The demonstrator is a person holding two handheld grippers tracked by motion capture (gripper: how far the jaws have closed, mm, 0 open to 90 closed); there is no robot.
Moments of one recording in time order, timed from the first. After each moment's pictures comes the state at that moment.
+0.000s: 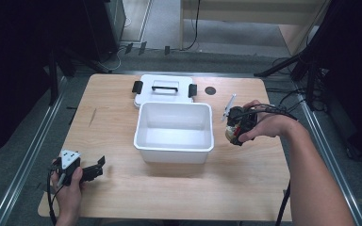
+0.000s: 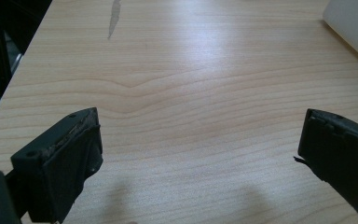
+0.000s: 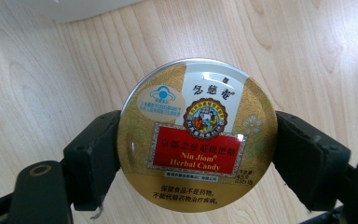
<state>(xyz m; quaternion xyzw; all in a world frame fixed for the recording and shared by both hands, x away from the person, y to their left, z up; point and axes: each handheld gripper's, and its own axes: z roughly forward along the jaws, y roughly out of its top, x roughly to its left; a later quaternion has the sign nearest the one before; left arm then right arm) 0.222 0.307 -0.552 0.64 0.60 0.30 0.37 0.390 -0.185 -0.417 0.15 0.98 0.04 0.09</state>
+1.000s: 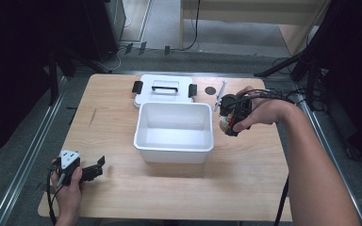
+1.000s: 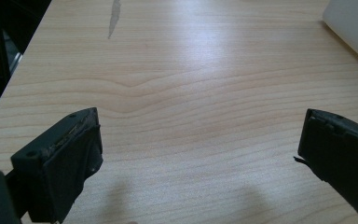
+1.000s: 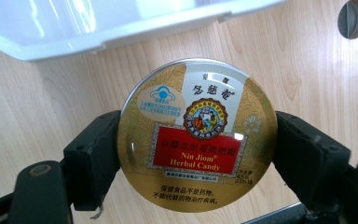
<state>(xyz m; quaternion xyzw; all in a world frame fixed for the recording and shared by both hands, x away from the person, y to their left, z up) 0.222 0.308 -0.552 0.64 0.60 0.30 0.37 0.390 -0.154 -0.366 0.11 0.99 0.03 0.10</state>
